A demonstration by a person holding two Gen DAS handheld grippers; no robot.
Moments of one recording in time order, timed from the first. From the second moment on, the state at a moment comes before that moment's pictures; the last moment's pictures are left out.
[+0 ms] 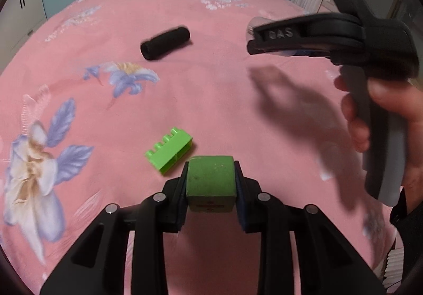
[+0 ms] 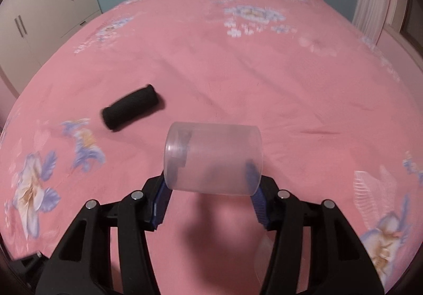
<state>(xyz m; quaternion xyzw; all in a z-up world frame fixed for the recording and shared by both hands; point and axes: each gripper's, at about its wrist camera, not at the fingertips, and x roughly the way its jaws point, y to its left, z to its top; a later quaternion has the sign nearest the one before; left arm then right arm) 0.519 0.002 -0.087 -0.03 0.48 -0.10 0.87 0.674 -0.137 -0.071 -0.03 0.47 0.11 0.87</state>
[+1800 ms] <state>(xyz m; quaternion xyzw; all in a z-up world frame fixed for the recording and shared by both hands) 0.189 0.032 0.149 0.10 0.28 -0.04 0.95 0.227 -0.168 0.179 -0.15 0.28 0.19 0.93</state>
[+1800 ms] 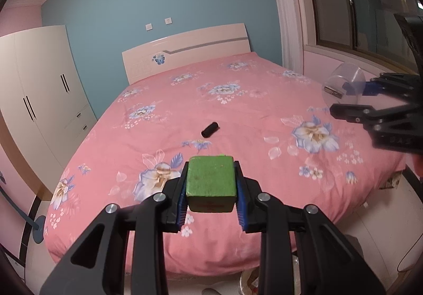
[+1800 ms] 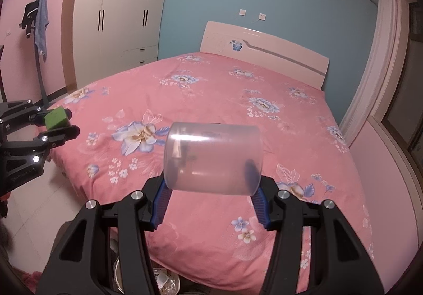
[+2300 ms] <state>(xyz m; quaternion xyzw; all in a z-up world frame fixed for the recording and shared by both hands) 0.168 0.043 0.094 0.11 0.32 -0.05 0.94 0.198 -0.136 0.124 -0.20 0.31 0.22 0.90</state>
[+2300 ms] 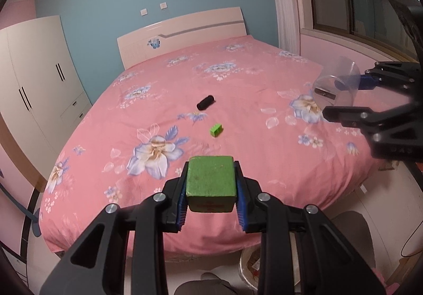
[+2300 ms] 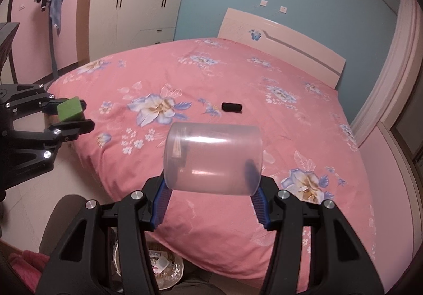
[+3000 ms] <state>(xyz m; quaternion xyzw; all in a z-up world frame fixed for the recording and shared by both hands) 0.177 0.039 -0.016 0.12 0.42 -0.07 0.90 0.198 -0.112 0.002 -0.23 0.41 0.26 0.85</state>
